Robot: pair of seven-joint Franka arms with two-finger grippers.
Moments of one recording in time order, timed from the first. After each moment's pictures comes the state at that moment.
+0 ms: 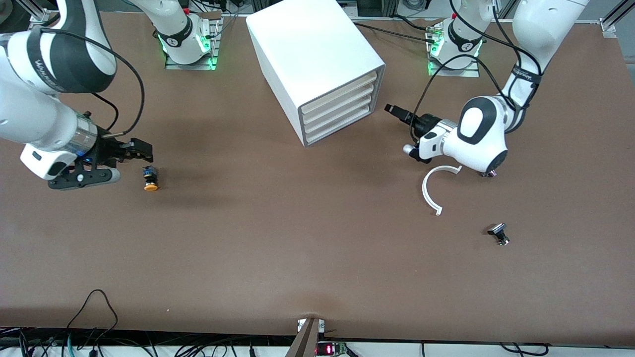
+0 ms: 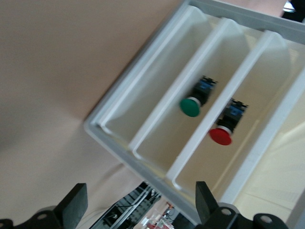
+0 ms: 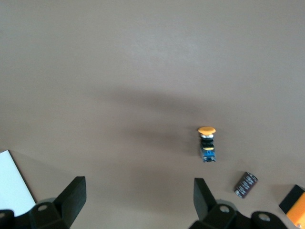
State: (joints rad) left arm 0.11 0.39 -0.38 -2.14 -0.79 1.71 0.42; right arm 0.18 0.22 -0.04 -1.63 0.06 1.77 -0.05
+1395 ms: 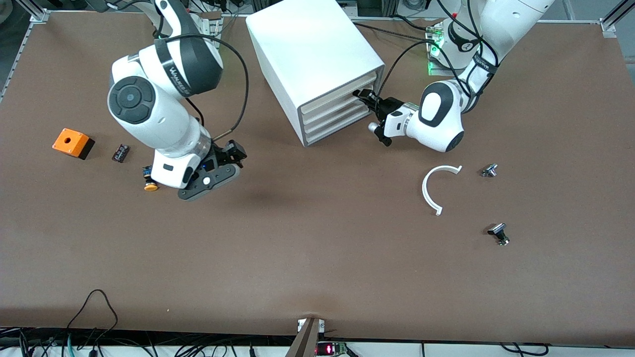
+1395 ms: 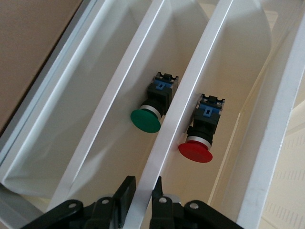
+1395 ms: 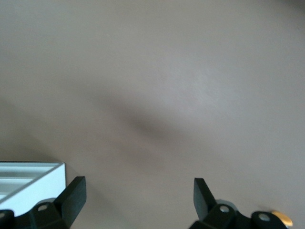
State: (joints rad) left arm 0.05 0.40 -0.51 -2.25 -1.00 1.90 0.64; right arm 0.41 0.42 0.05 -1.42 0.06 1.88 -0.07
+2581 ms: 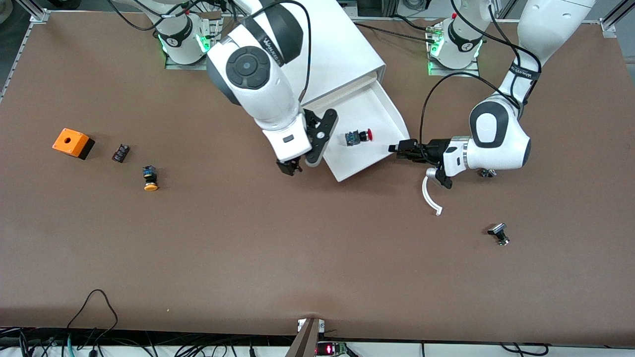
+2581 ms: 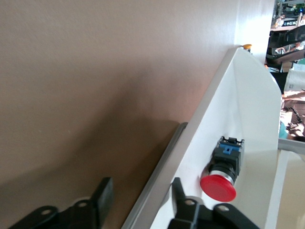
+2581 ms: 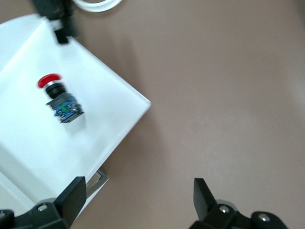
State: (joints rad) left arm 0.13 0.38 -0.33 -2.13 -0.97 2.10 0.66; right arm 0.57 0.59 0.17 -1.19 0.06 1.90 -0.55
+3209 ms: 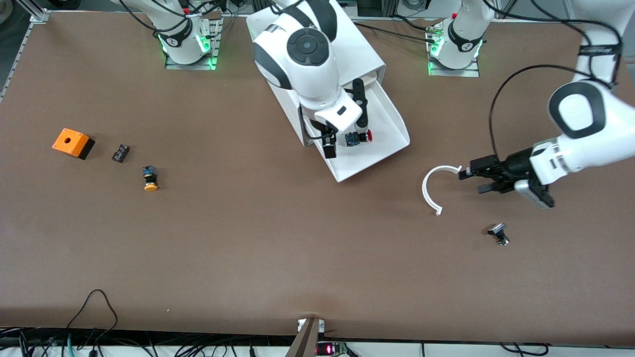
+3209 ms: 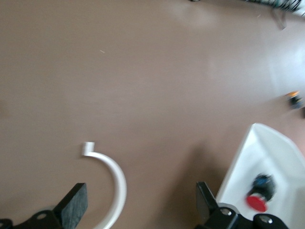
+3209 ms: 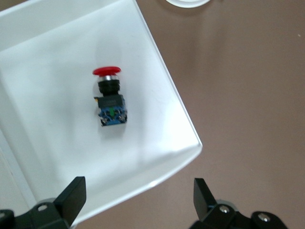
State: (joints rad) left arm 0.25 0.20 -0.20 -1.93 -0.63 2.10 0.65; right arm 0.72 0.65 0.17 -1.16 -0.03 1.91 -0.79
